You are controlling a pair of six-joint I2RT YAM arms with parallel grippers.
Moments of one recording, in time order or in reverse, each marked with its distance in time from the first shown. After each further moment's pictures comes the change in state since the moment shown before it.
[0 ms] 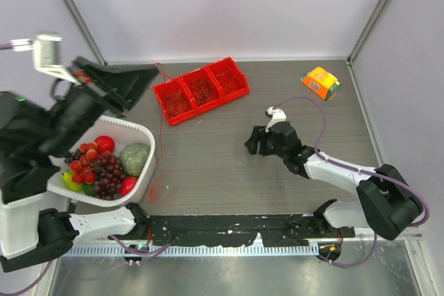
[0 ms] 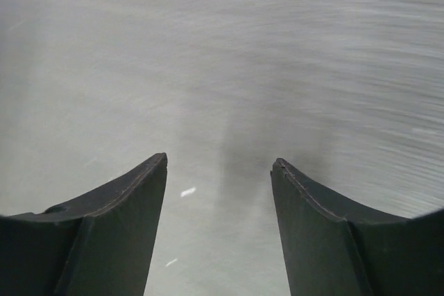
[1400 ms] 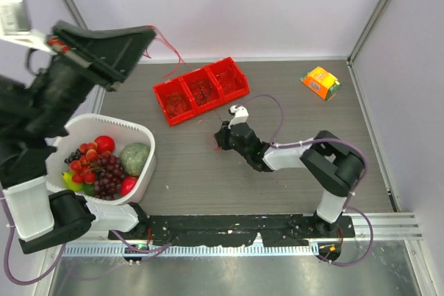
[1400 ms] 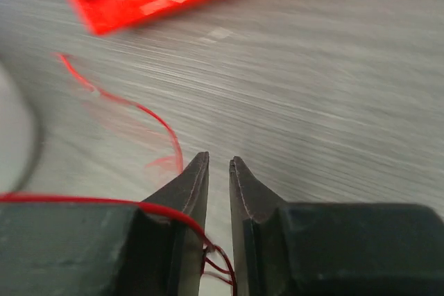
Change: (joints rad) left arm 0.000 0.229 0.323 0.027 0.067 -0.023; right arm 0.308 0.427 0.298 0.356 0.153 0.047
